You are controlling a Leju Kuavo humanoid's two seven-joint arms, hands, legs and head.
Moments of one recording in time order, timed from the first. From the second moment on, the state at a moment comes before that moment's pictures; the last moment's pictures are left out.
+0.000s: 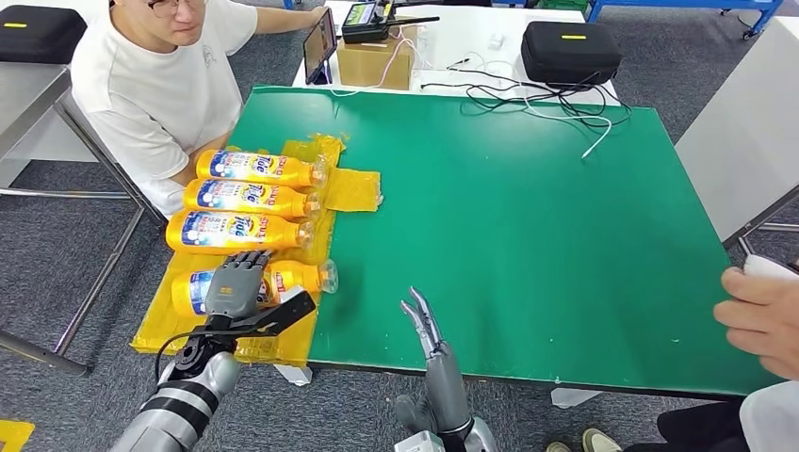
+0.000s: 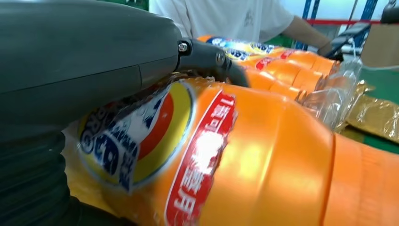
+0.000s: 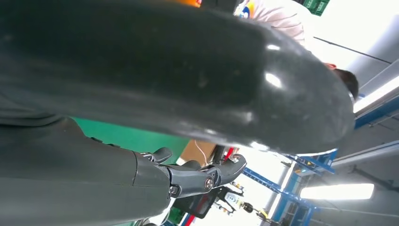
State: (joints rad) left arm -0.31 0.02 -0.15 -0.86 -1.02 0.40 -0.12; right arm 0.04 0.08 0.65 -1.34 0.28 -0.61 -0.70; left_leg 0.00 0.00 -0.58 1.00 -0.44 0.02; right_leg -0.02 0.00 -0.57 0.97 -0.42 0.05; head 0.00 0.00
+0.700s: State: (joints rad) left arm -0.21 -0.09 -0.14 -0.96 -0.65 0.33 -0.33; right arm 0.05 0.07 0.64 -1.39 0.22 -0.63 -0.70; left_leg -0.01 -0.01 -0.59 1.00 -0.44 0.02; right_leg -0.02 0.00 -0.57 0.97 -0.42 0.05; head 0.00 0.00
